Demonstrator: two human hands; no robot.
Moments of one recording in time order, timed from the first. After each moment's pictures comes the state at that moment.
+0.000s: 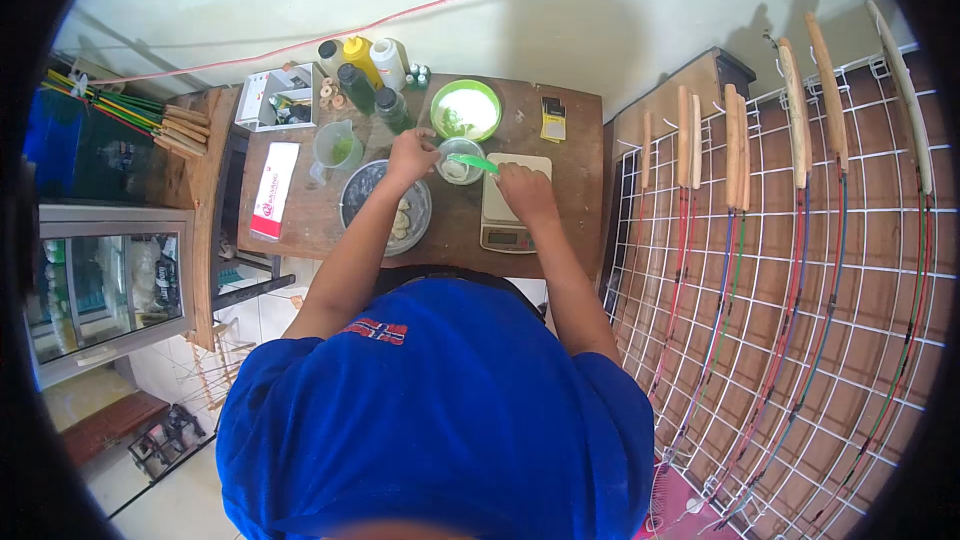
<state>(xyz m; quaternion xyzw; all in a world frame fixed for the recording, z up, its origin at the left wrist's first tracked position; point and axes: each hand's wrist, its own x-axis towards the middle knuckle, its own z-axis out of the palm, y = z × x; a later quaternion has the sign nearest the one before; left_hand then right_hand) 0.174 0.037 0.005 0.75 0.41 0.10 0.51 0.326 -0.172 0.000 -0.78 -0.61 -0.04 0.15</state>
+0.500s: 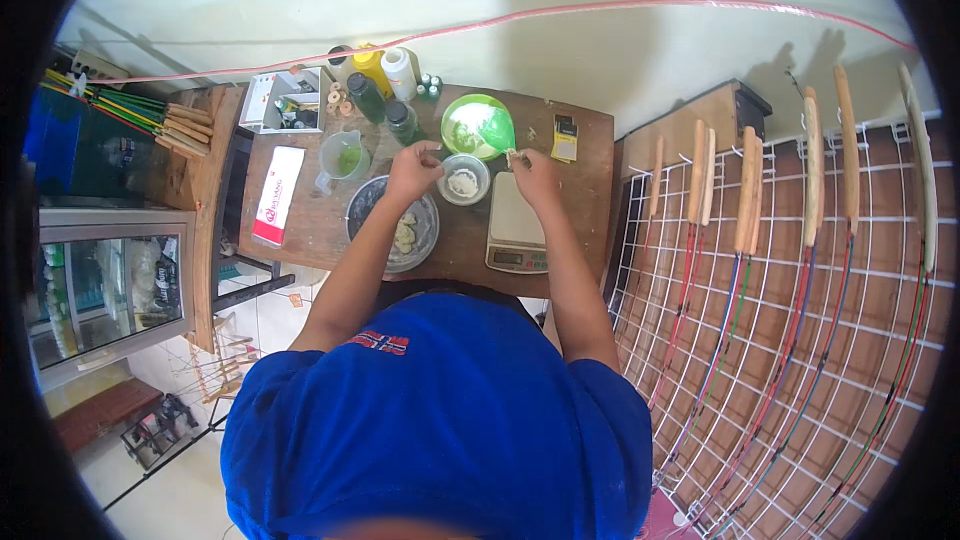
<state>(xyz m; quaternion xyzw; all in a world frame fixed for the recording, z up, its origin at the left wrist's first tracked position) 0.160 0.046 -0.003 0.74 0.40 0.15 0.52 0.368 -0.117 -0.013 -0.84 -0.34 0.22 0.35</state>
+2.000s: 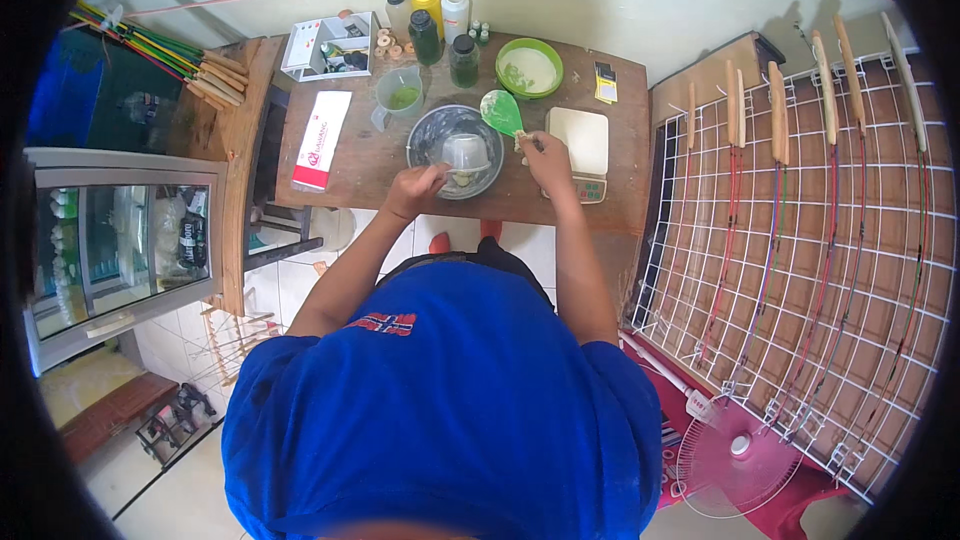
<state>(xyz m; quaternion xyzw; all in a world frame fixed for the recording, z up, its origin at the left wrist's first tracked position) -0.029 0.004 -0.012 0.92 0.09 0.33 0.21 0.218 -0.143 0.009 -0.78 -0.28 0.31 0.46</state>
